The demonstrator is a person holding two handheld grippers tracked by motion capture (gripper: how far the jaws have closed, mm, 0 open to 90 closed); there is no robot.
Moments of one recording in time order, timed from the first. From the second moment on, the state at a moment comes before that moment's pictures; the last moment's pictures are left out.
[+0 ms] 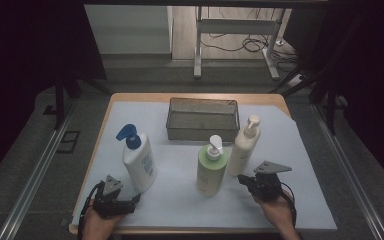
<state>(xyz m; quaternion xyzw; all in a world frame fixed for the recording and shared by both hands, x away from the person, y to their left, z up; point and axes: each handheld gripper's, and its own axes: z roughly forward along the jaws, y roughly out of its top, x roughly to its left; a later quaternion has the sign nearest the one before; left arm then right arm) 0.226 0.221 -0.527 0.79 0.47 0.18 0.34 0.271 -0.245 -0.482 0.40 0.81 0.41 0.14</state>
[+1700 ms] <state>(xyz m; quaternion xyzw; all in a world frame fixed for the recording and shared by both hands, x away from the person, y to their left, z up) 0.226 0.221 -0.527 0.79 0.47 0.18 0.34 0.286 -0.231 -0.489 0.42 0.80 0.38 0.21</state>
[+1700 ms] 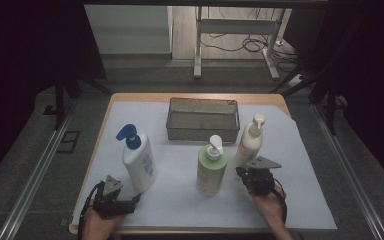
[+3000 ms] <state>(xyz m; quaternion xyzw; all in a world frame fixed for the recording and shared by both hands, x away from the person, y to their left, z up) 0.226 0.220 -0.527 0.79 0.47 0.18 0.34 0.300 -0.301 -0.493 0.48 0.77 0.35 0.22</state>
